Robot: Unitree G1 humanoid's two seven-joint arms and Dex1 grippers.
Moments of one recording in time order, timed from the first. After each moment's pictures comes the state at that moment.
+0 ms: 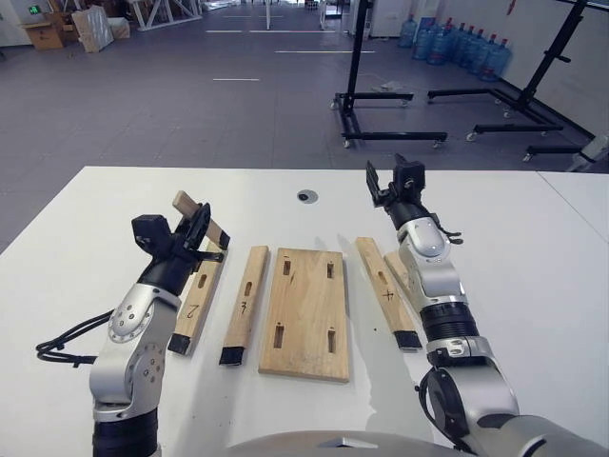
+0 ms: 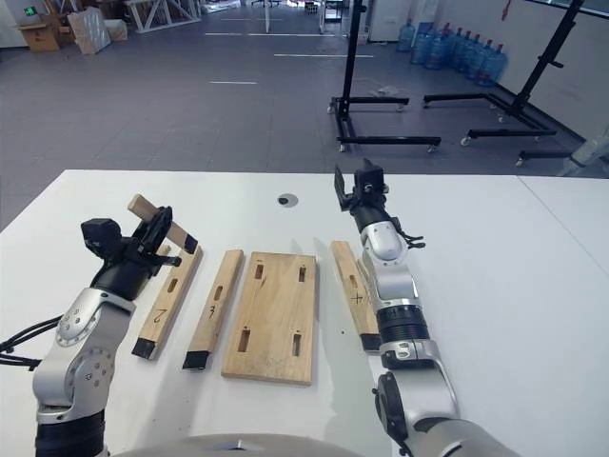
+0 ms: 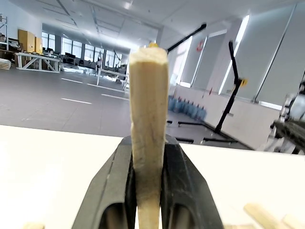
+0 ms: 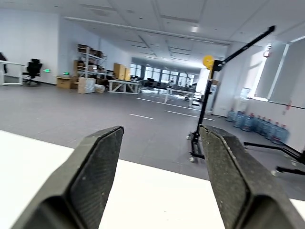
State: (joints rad) left arm 0.06 0.21 0.20 -0.53 -0.49 0.40 -0.21; right arm -0.52 -0.14 -0.08 0.36 0.02 -0.12 0.07
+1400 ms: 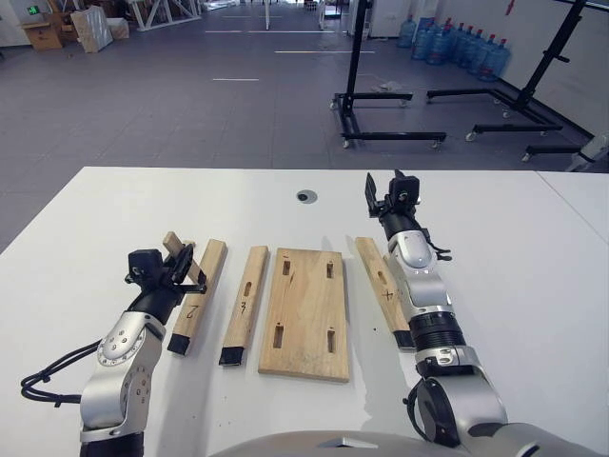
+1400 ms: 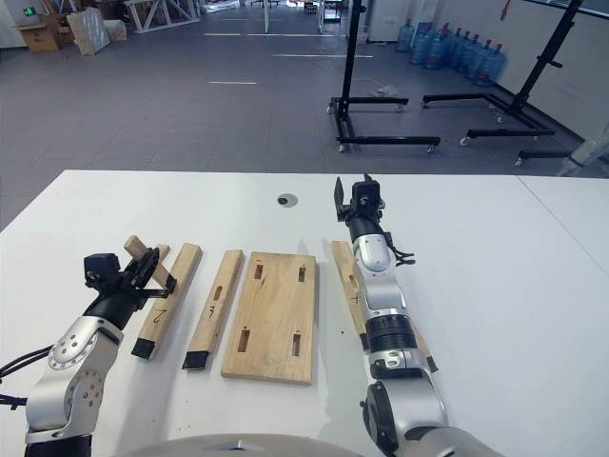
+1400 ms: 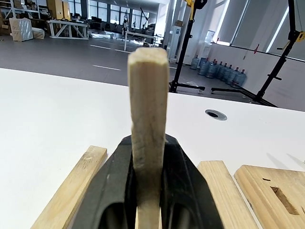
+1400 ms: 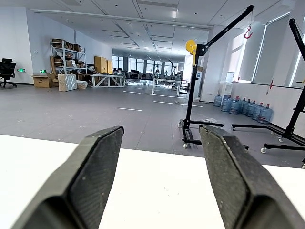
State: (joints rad) left arm 0.16 0.22 0.22 -0.34 -0.37 0.33 -0.22; right arm -0.48 -0.08 -0.08 0.39 0.00 -0.13 0.02
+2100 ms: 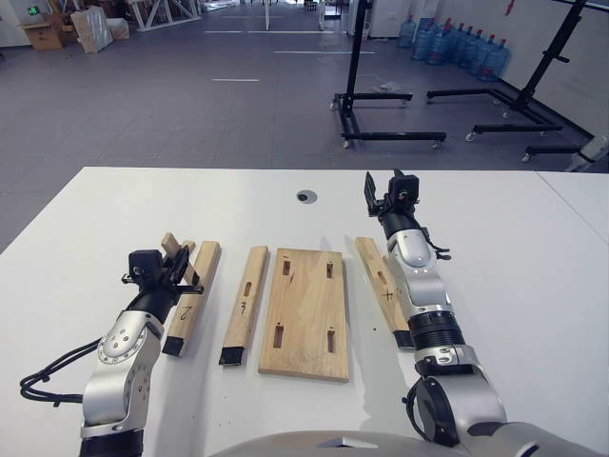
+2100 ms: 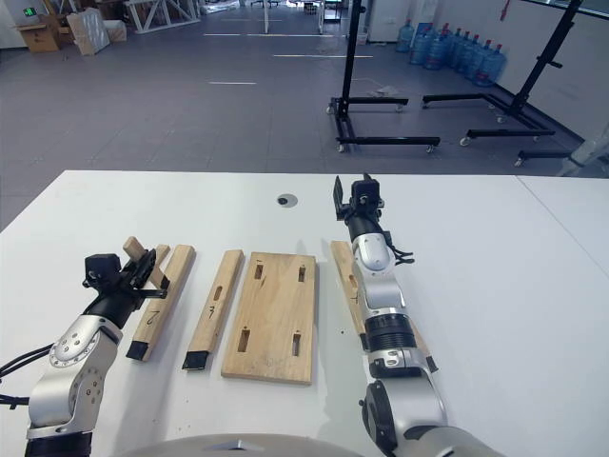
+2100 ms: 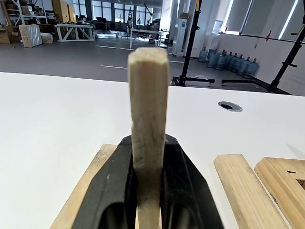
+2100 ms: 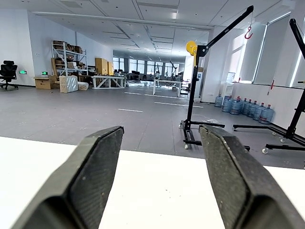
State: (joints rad) left arm 0.14 0.25 0.20 -0.30 -0.30 0.32 -0.21; right arm -0.49 -0.08 -0.08 0.39 0.00 -0.13 0.02
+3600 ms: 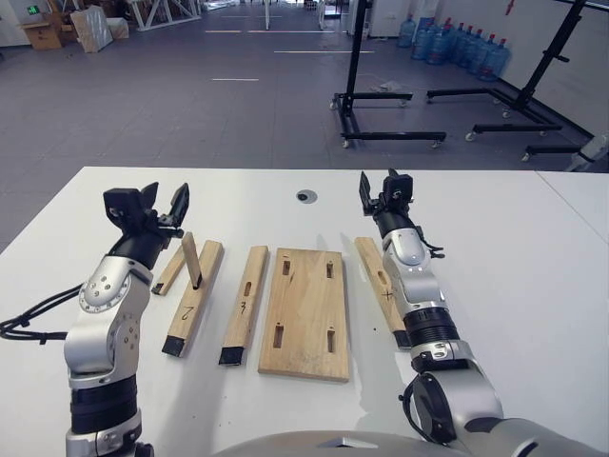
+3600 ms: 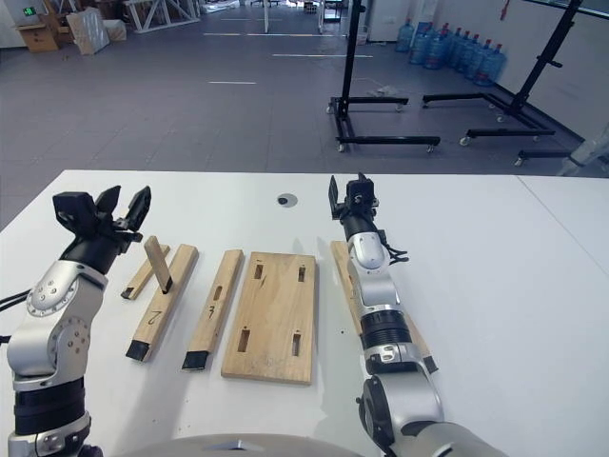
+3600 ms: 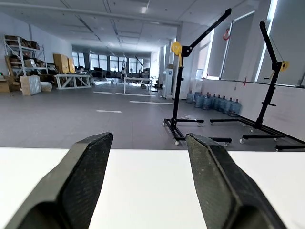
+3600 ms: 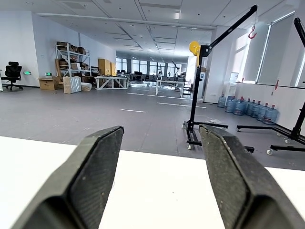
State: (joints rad) left arm -0.18 0.32 0.30 -0.38 -0.41 0.43 -0.19; right arm -0.53 -0.06 -0.07 0.45 0.00 -0.18 0.02
